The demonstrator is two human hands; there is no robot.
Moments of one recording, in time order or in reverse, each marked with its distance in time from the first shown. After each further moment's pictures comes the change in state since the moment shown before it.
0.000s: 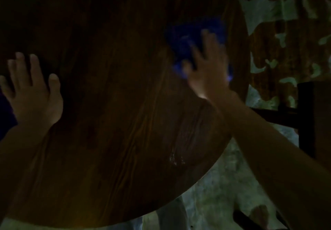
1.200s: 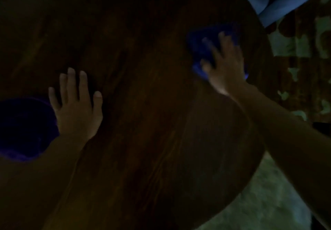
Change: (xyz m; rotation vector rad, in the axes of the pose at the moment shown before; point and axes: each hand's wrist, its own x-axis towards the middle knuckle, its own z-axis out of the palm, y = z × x) left_hand -0.004 0.040 -0.050 -0.032 -0.211 -0.152; right_hand 0.117 -0.020 -0.023 0.033 0.012 -0.034
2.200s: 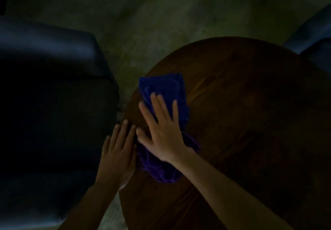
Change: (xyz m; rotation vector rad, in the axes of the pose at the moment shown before) left_hand -0.041 -0.262 -0.021 -0.170 0.045 -0.061; right_hand -0.033 -0.500 0.058 0.103 -0.117 -0.709
